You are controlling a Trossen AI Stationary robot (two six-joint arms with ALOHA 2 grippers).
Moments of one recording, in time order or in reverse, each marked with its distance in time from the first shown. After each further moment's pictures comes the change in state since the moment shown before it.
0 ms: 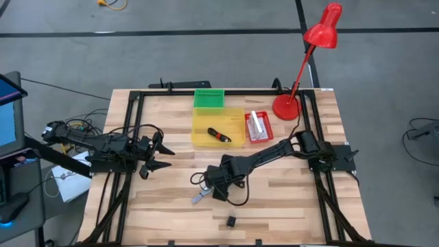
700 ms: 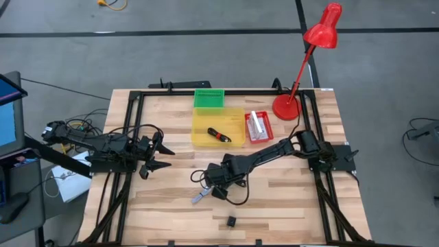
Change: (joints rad) left arm 0.000 0.000 0.000 0.000 0.000 0.000; right arm -0.001 -0.010 -0.003 -0.007 0.004 0.072
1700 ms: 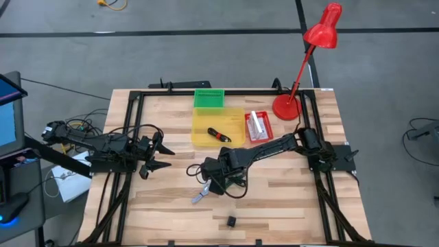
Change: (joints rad) left arm 0.000 0.000 0.000 0.000 0.000 0.000; right arm -0.034 -0.024 0.142 -0.146 0.024 -0.072
